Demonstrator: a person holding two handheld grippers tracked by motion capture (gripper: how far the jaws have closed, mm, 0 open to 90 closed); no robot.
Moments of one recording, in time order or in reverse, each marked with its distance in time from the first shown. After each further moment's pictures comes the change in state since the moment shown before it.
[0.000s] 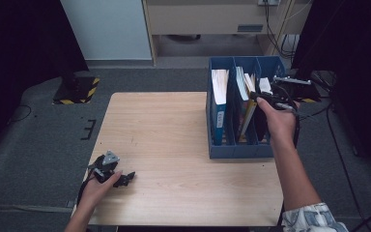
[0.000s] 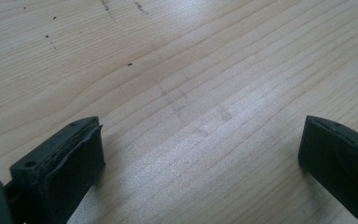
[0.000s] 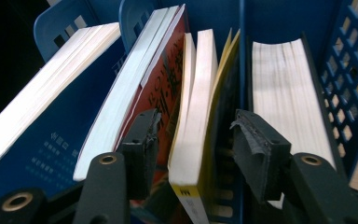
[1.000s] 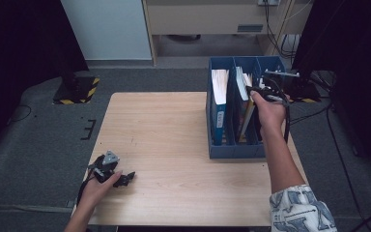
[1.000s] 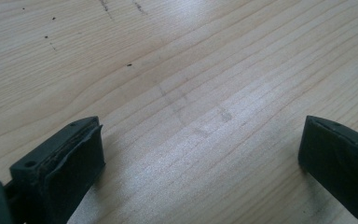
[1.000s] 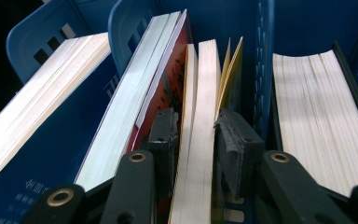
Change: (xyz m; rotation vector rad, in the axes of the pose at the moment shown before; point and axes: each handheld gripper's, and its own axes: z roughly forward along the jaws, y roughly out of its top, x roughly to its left) left arm 0.001 0.000 0.000 0.000 -0.001 0.006; right arm 0.005 0.013 0.037 0.016 -0.001 0.017
